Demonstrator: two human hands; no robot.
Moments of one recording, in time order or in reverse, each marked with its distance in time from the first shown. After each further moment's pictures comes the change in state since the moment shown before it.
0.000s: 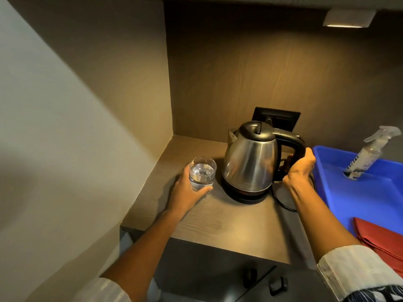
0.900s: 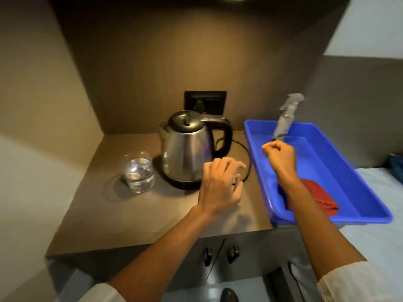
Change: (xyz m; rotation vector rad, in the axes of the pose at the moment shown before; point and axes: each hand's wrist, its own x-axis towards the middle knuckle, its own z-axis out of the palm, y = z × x) left_hand -0.072 0.150 0.144 0.170 -0.033 0.830; right_hand -0.003 -0.057 -0.127 -0.835 0.091 -0.314
